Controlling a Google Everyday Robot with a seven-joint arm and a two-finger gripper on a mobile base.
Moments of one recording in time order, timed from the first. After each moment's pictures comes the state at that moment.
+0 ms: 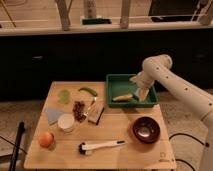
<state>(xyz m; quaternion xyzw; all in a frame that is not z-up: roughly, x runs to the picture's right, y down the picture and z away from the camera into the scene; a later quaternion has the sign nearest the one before) 0.192 0.012 0.847 -0.21 -0.12 -0.14 0.96</state>
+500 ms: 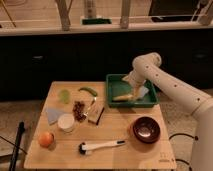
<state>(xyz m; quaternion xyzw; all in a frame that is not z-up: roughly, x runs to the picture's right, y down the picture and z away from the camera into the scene) 0.156 0.007 0.859 -0.21 -0.12 -0.18 0.95</state>
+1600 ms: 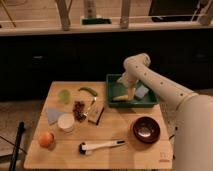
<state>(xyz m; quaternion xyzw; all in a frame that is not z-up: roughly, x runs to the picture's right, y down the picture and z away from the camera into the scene) 0.136 0.015 0.897 -0.24 -0.12 -0.19 0.94</state>
